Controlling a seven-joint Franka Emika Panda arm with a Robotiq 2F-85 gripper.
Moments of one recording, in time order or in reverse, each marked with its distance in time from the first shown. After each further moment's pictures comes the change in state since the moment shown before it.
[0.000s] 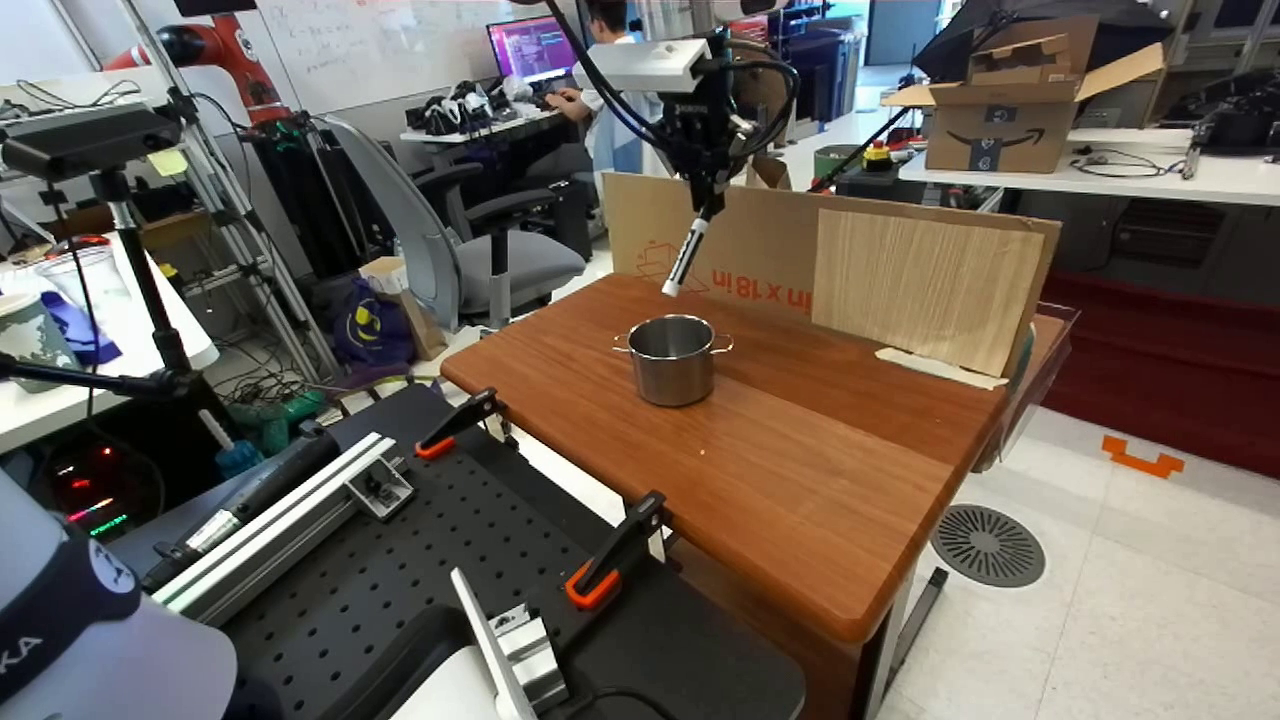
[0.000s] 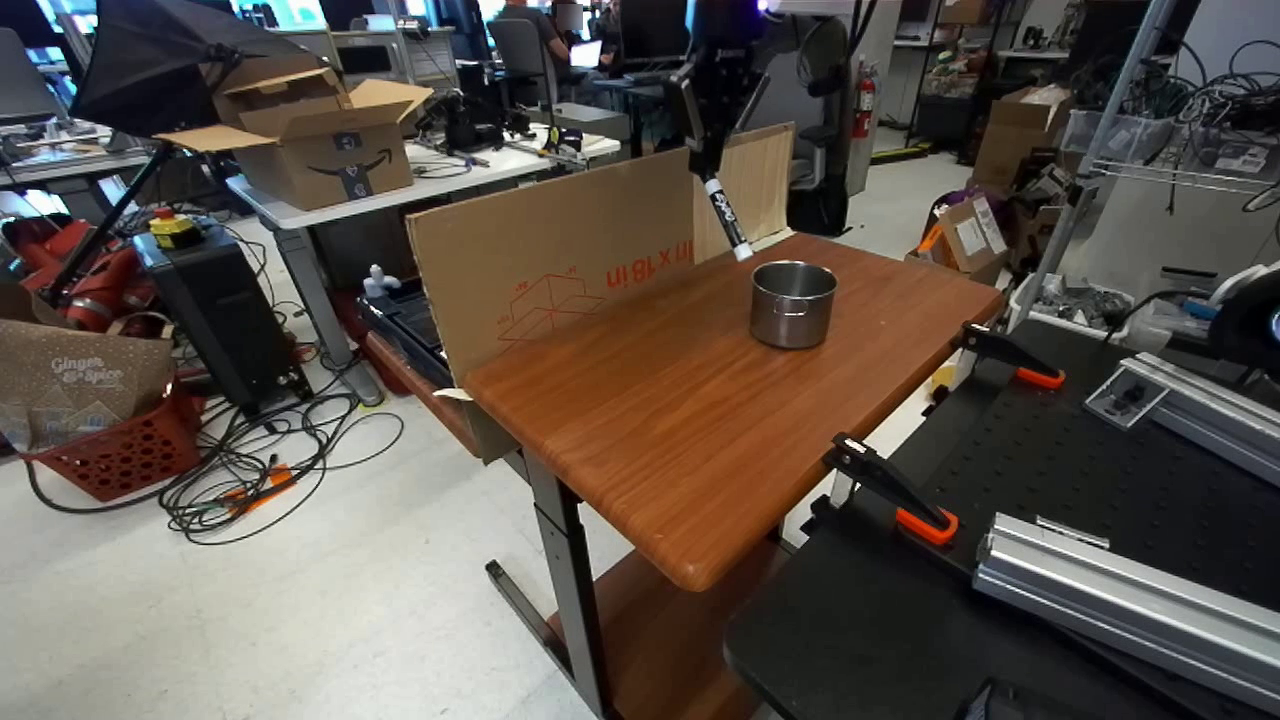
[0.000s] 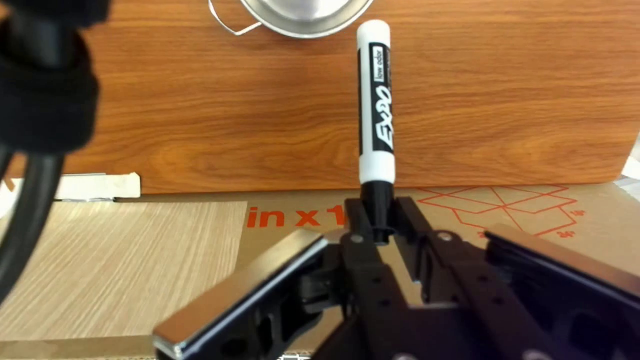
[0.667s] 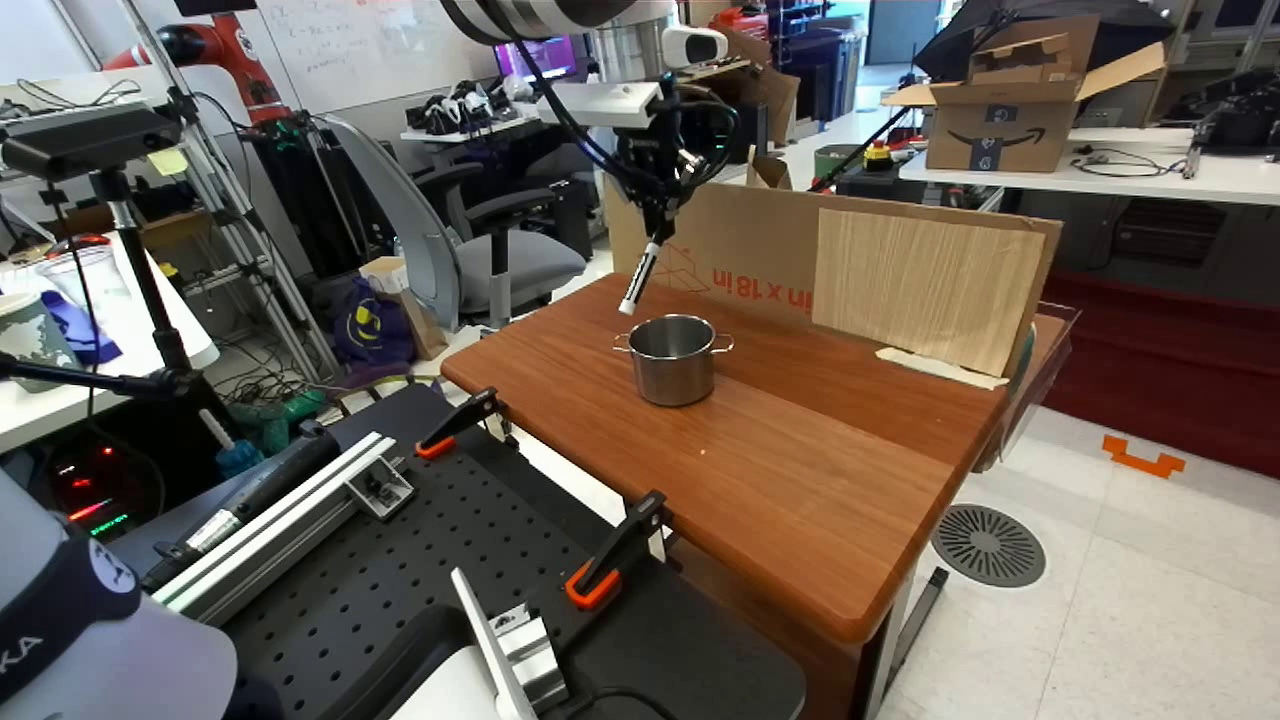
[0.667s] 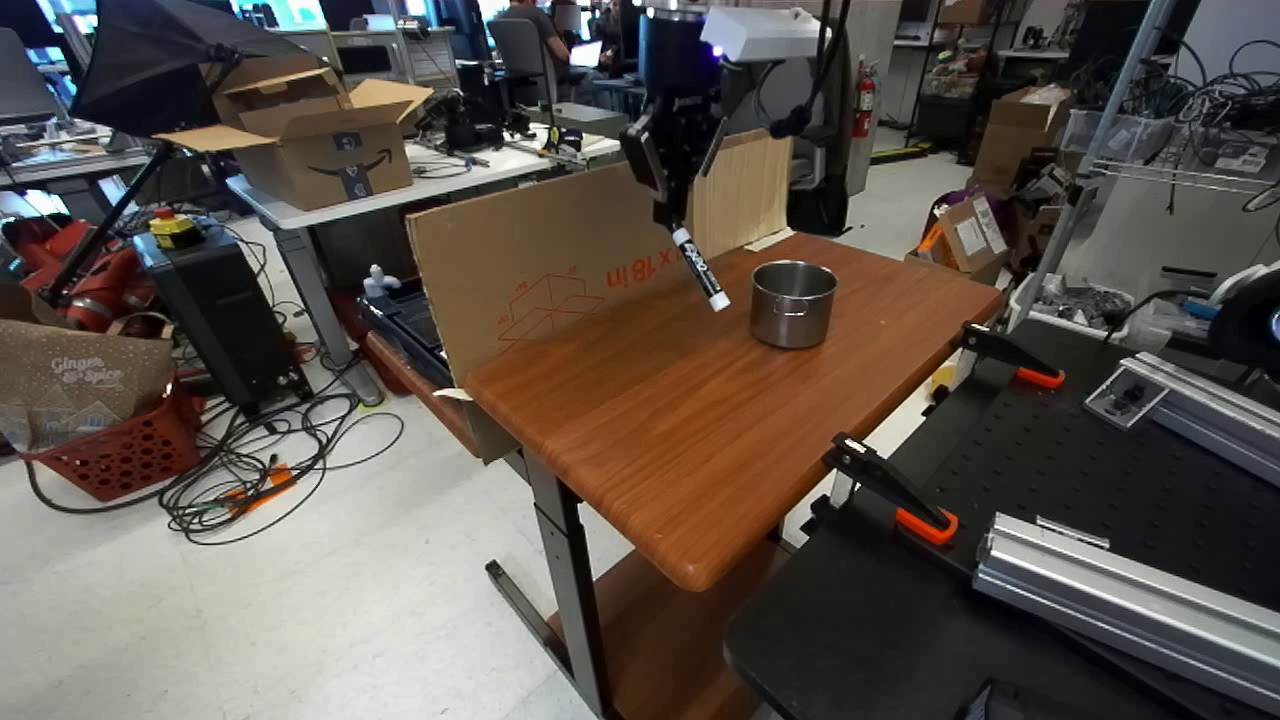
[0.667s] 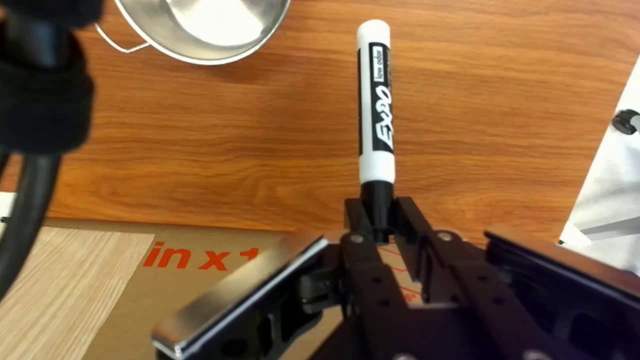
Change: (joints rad) arm 0.078 0.064 0.030 0.009 -0.020 -0.008 0.015
